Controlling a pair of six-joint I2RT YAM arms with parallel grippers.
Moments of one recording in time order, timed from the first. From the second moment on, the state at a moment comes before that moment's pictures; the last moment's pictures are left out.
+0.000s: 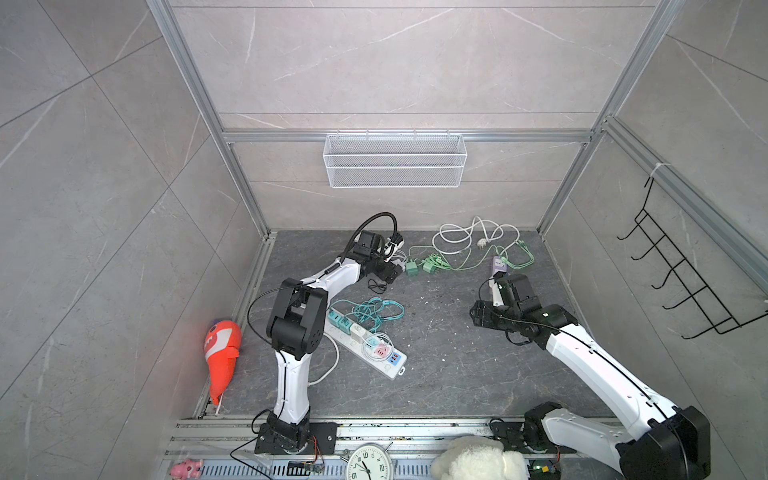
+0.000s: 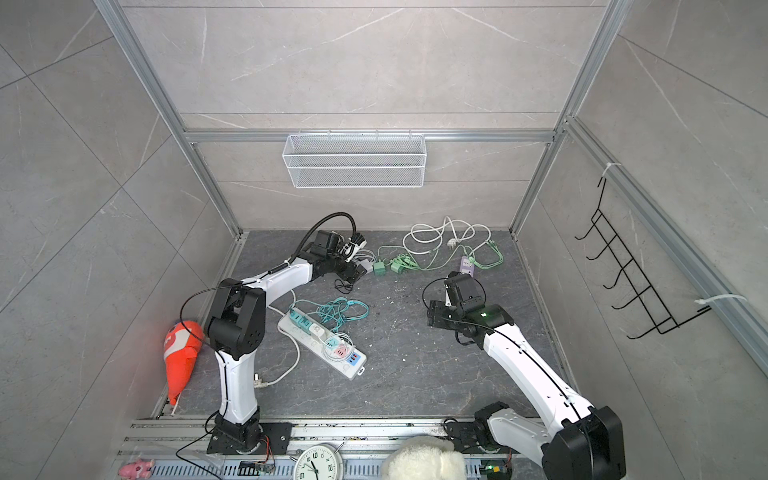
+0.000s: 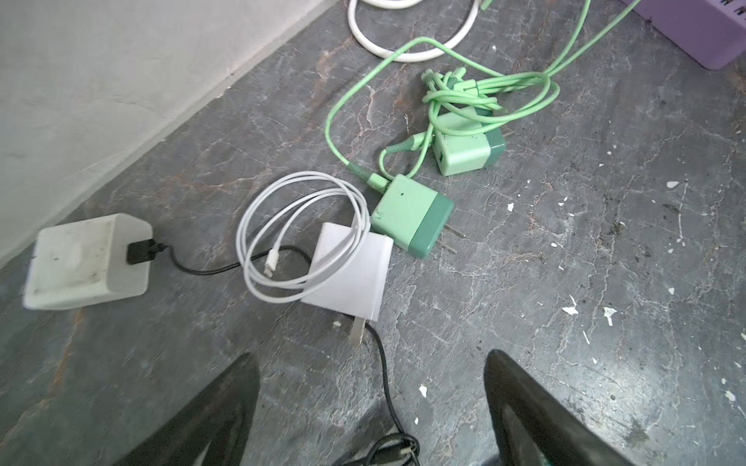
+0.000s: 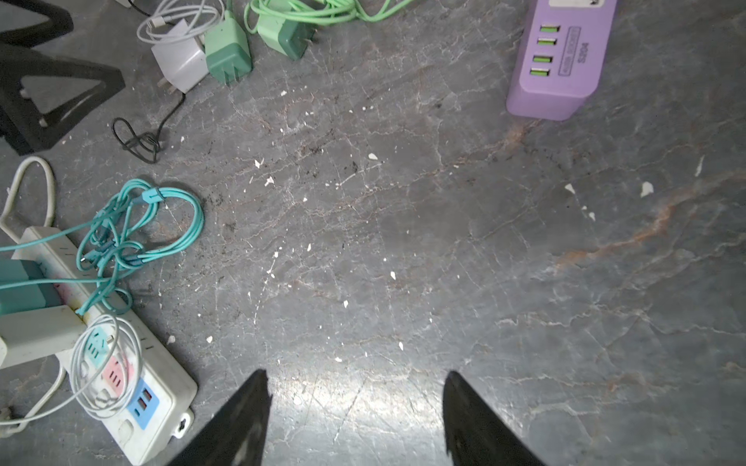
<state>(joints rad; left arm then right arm) -0.44 2.08 1.59 -0.30 0.25 0.37 0.36 1.11 0.88 -0.71 -0.02 0.43</state>
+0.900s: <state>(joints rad) -0.44 2.44 2.07 -0.65 0.24 0.44 0.35 1.04 0.86 -0.78 -0.02 0.43</state>
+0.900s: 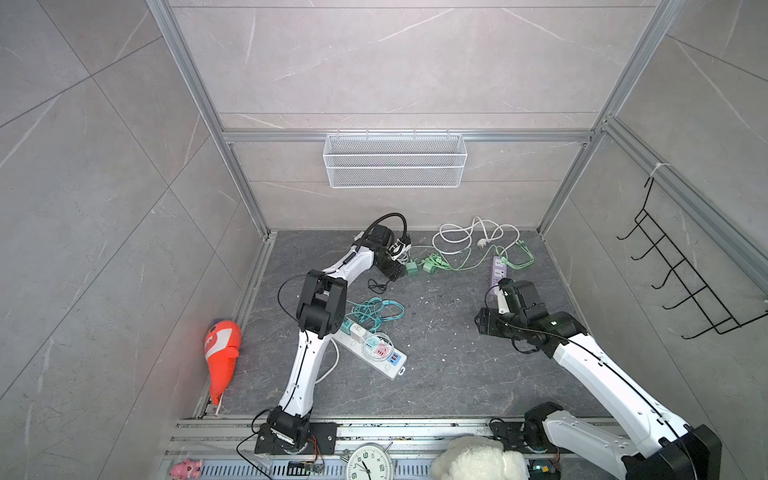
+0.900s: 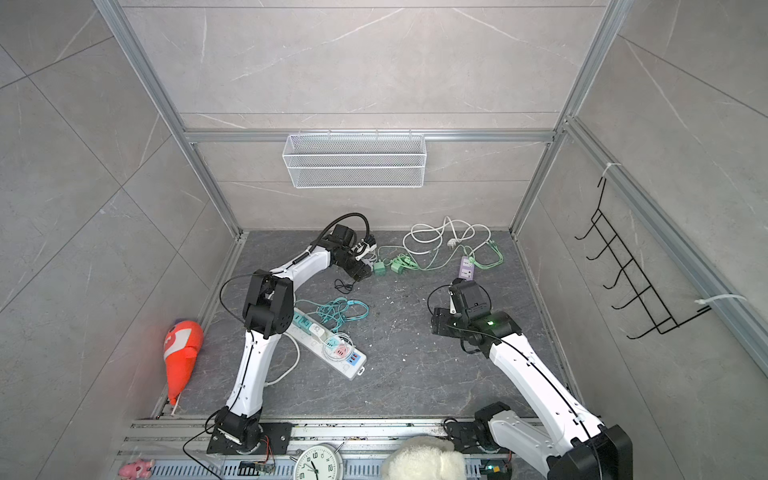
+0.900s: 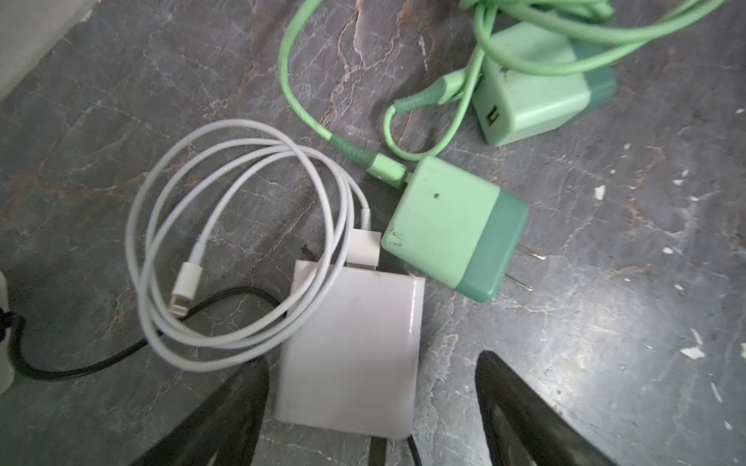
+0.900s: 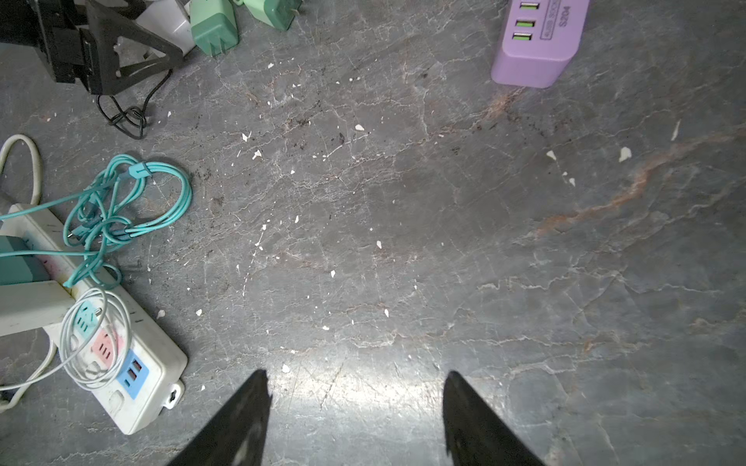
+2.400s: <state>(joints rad) -0.25 1.73 1.39 -0.16 0.74 -0.37 0.35 1.17 0.98 -0.64 -0.42 0.53</state>
